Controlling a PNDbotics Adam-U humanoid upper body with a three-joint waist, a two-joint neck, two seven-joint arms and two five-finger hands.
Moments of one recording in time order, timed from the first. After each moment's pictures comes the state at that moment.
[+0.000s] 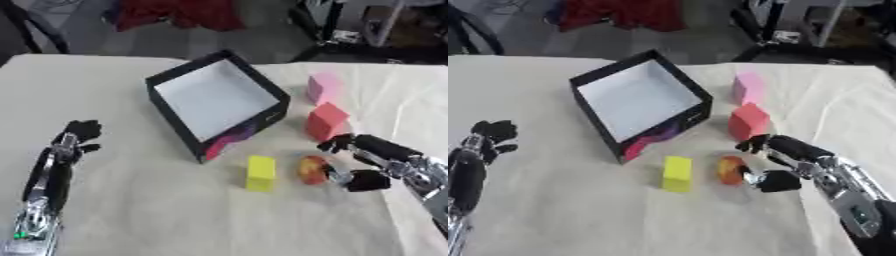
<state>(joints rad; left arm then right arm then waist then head) -0.10 0.13 0.02 -1.66 -0.14 -0.03 -0.10 -0.27 -0.57 0.28 -1.48 0.69 -0.23 0.45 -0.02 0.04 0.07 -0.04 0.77</state>
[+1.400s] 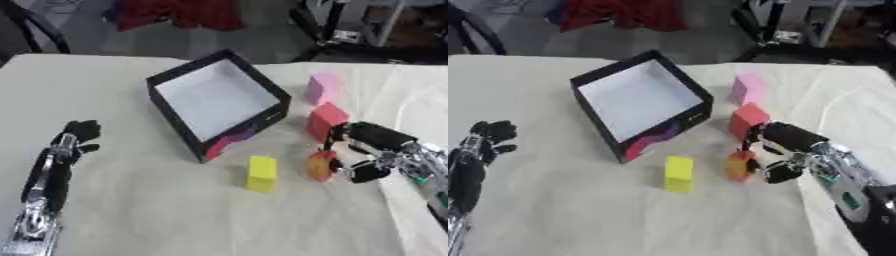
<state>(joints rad) -0.10 0.13 0.02 -1.66 -0.14 -0.03 -0.10 -0.32 -0.57 0.27 -1.47 0.80 -0.26 0.26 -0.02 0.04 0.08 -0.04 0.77</state>
